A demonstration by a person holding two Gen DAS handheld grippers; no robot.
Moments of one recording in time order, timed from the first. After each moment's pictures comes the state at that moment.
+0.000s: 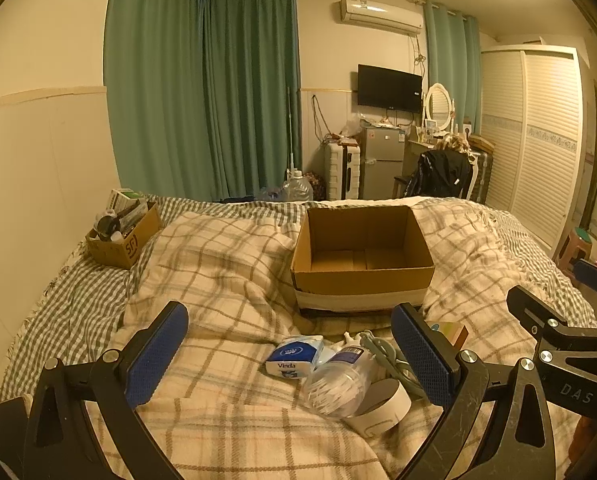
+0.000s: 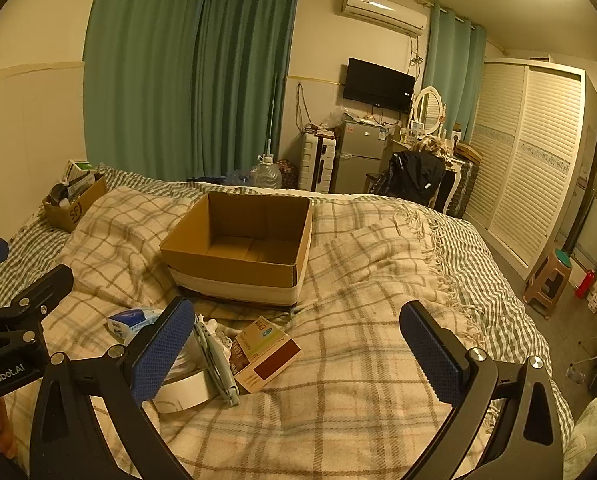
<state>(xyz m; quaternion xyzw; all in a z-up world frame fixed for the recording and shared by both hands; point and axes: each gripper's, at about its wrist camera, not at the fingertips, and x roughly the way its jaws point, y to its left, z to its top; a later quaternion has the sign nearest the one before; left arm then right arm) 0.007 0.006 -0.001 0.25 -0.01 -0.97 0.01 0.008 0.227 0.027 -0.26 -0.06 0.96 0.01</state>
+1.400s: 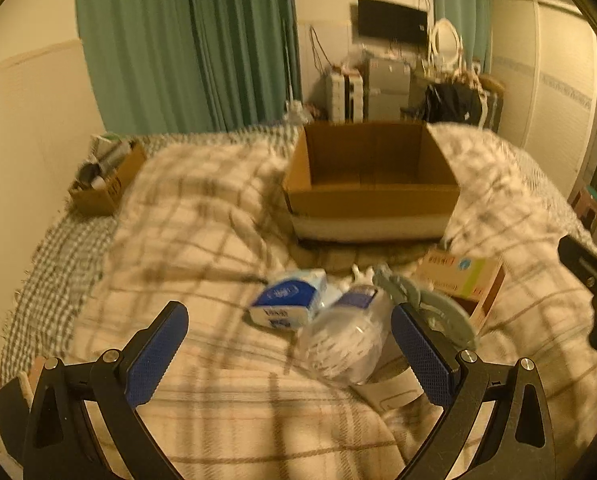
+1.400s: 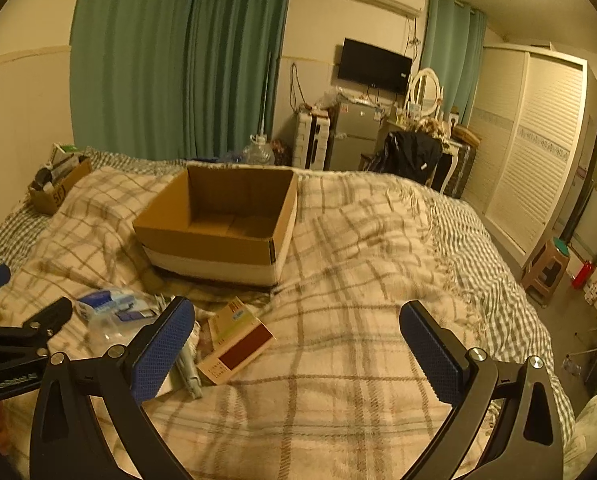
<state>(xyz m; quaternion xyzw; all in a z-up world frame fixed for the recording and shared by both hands) -0.043 0.026 -0.066 0.38 -0.04 -0.92 0.01 -0.026 0.257 -0.010 -0.30 -0.06 0.95 0.02</state>
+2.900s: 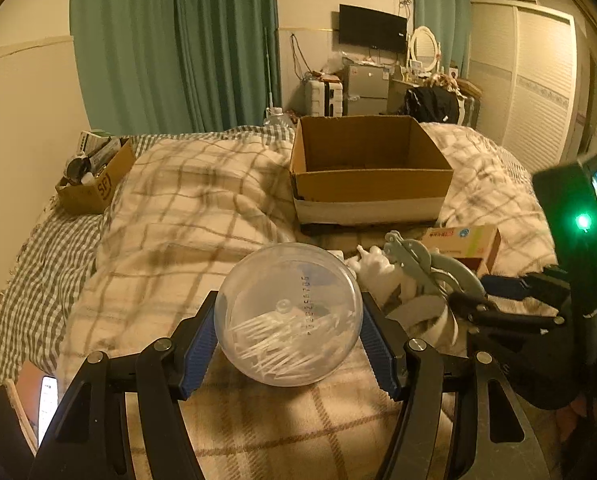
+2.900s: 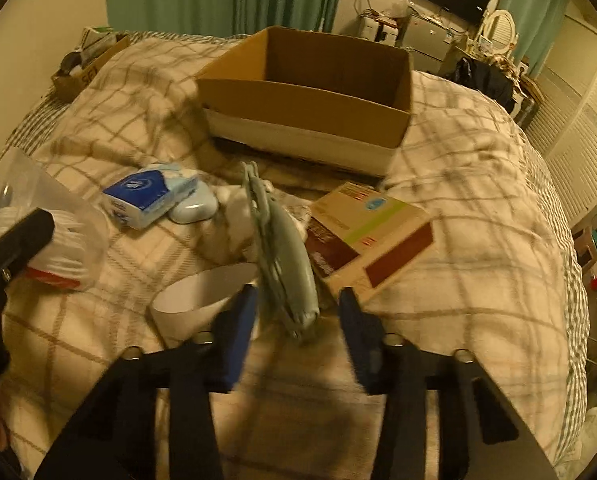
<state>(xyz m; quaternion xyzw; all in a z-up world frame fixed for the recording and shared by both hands) -0.016 -0.016 -0.079 0.36 -0.04 -0.93 -0.03 -0.059 0.167 -0.095 -0.47 -0.11 0.87 -0.06</state>
